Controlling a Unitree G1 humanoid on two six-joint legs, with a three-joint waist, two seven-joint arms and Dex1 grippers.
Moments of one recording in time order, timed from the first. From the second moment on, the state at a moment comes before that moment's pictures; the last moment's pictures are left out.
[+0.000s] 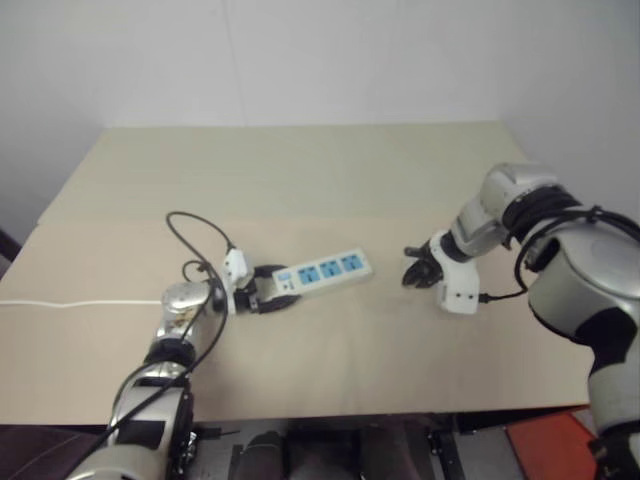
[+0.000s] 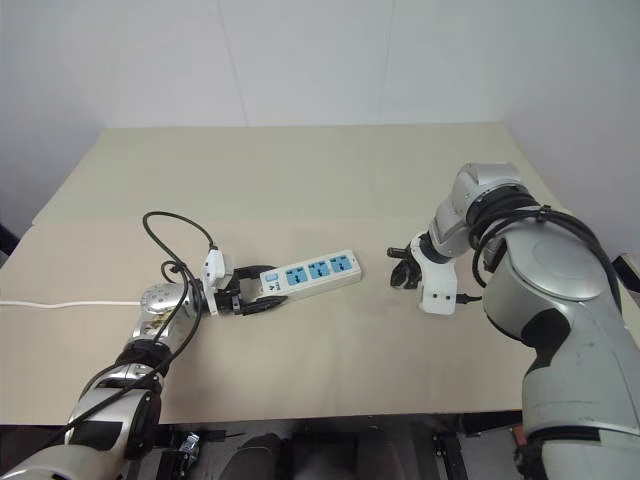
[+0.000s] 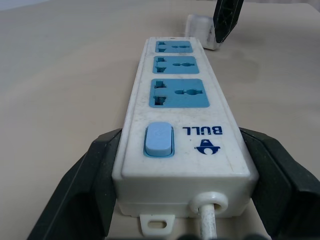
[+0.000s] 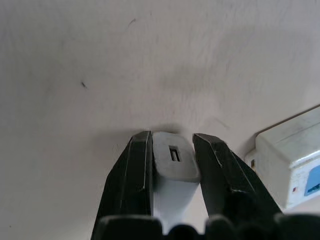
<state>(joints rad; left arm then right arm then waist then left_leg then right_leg) -0.65 0.35 0.06 0.94 -0.17 -0.39 -1.33 -1.51 -0.61 1.32 1.19 -1.51 -1.36 -0.27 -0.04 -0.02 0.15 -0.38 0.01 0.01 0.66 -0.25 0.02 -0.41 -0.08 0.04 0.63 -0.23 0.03</state>
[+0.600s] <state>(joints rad) -0.64 0.35 0.06 0.93 -0.17 -0.37 -1.33 -1.53 -0.64 0.99 1.46 -1.12 -1.58 0.01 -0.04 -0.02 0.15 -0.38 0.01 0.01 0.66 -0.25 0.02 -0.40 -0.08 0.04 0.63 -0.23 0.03</state>
